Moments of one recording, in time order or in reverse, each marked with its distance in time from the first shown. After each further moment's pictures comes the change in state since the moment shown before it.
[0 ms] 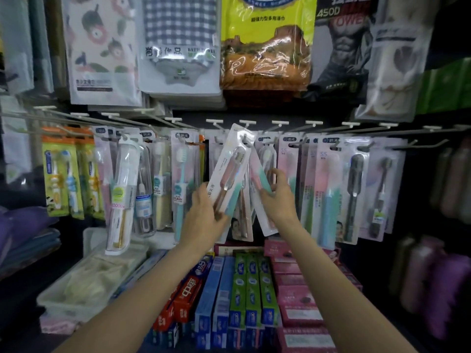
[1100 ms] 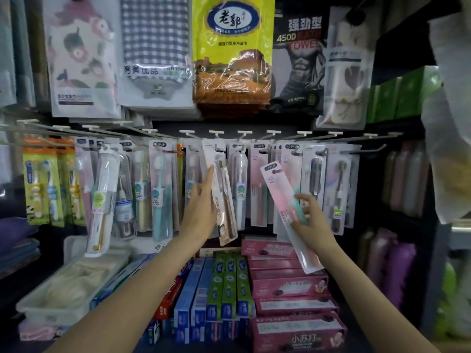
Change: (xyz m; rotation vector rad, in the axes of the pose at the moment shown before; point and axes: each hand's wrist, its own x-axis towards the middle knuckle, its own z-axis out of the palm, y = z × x) left_hand 0.000 0.047 0.011 -0.032 -0.012 0.131; right_hand -0.057 0.035 -0.118 -0.136 -0.001 0.055
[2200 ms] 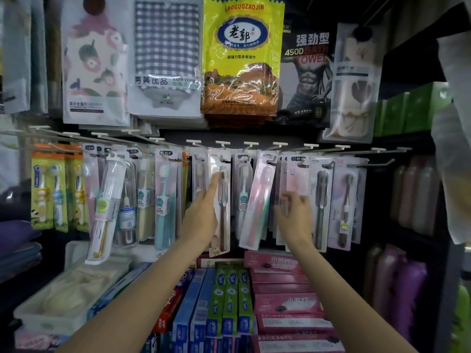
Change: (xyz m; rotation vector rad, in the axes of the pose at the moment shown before) left_hand 0.006 -0.004 -0.004 0.109 0.019 -0.015; right_hand 0.040 -0.024 0.044 -0.124 0.223 -0.079
